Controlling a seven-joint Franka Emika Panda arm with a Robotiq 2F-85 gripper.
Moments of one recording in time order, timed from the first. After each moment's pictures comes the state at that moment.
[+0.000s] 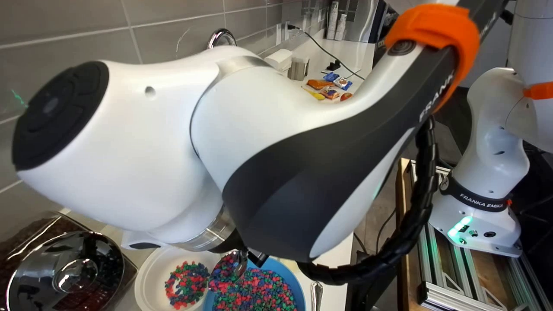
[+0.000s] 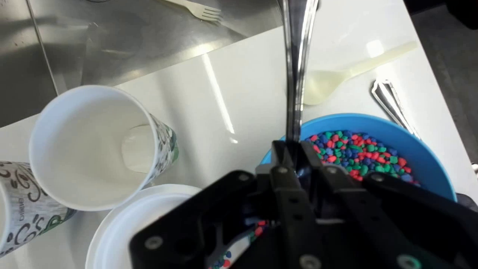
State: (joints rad) arm 0.52 0.48 0.31 -1.74 -0.39 1.82 -0.26
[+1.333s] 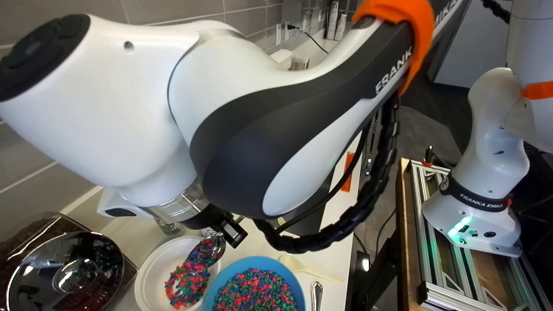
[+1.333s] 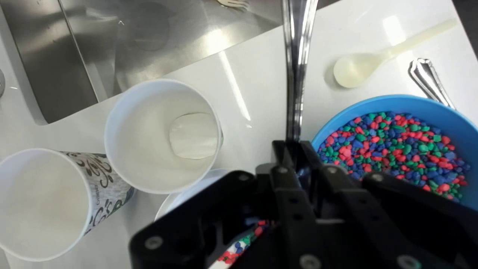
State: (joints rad) arm 0.49 0.49 0.30 -1.68 -0.41 1.84 -0.27
